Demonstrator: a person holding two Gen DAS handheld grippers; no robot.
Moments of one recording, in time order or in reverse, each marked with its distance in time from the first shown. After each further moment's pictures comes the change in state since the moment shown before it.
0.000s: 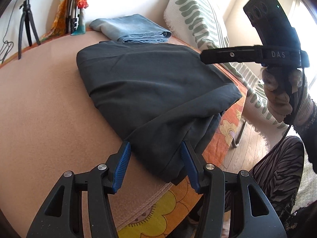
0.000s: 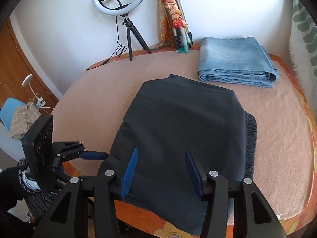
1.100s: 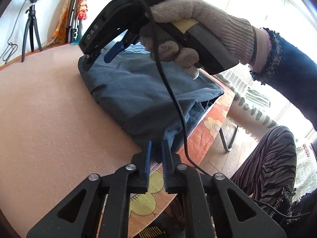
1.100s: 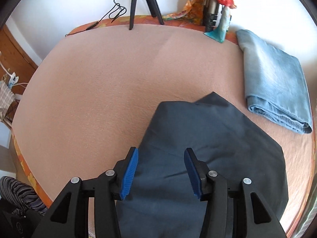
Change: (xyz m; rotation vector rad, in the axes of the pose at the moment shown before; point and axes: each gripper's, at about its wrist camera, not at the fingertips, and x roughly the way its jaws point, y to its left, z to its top) left arm -0.028 -0.013 -0.022 0.037 -0.105 -0.047; right arm 0.149 0.083 0.106 -0.123 0.308 -0.166
